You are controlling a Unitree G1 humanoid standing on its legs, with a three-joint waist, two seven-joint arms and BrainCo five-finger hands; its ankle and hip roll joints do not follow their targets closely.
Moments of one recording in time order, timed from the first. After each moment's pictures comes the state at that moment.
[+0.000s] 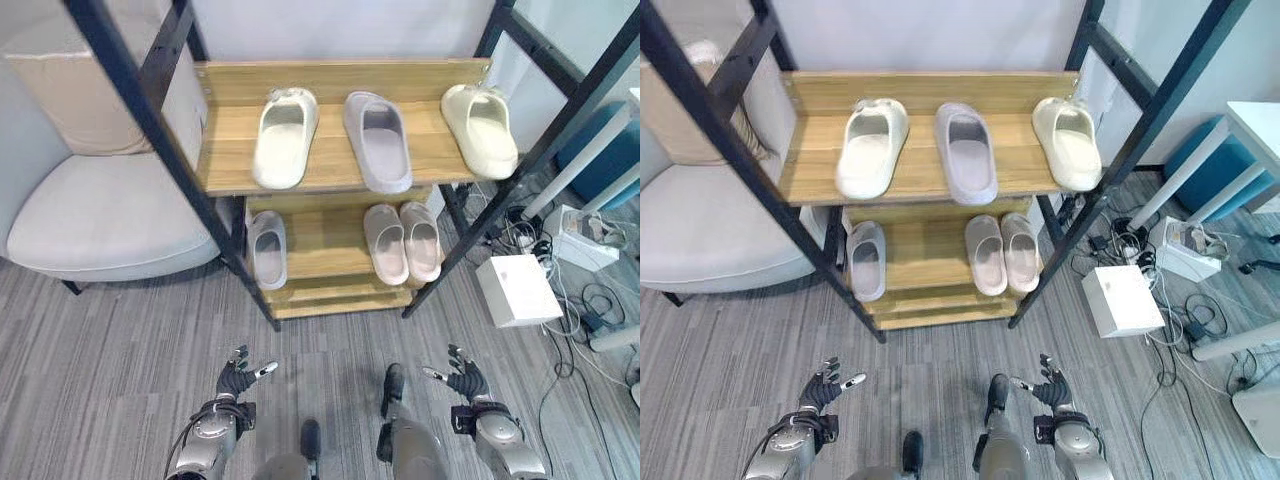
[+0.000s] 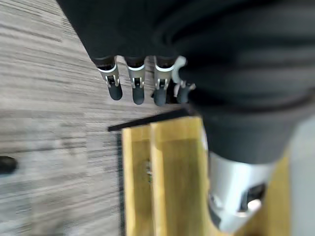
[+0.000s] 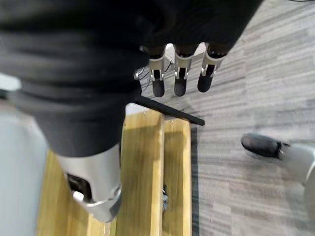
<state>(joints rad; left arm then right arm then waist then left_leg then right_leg) 0.04 0.29 -0.19 0.68 -0.32 -0.10 0.17 0.08 -0.27 0.17 0.60 0.23 -0.08 -0.16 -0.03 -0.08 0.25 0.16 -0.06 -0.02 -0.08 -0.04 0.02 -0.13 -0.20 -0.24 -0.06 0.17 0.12</state>
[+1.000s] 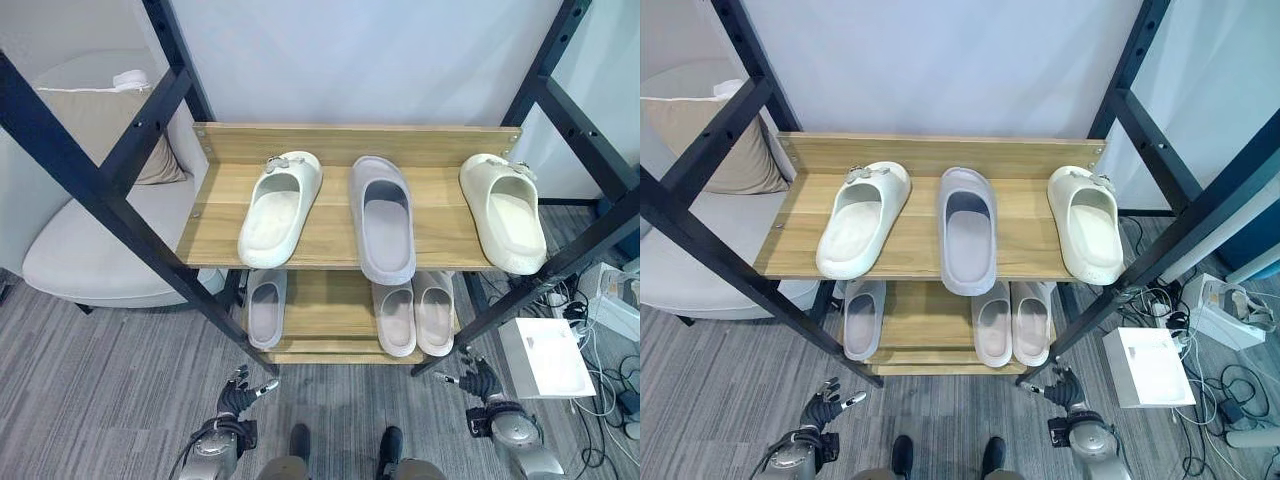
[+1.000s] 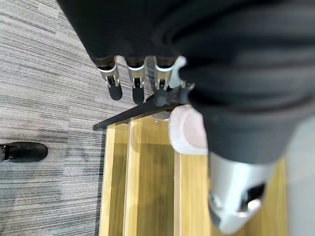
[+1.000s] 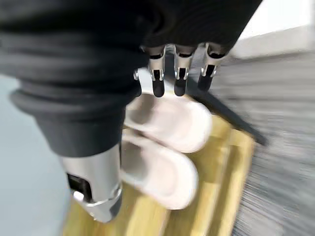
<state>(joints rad) 0.07 0.26 -0.19 0.73 -0.33 -0.09 0.17 0.08 -0.42 0.21 0.39 0.07 -0.07 -0.13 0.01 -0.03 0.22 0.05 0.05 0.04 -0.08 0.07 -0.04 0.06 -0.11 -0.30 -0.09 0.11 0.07</state>
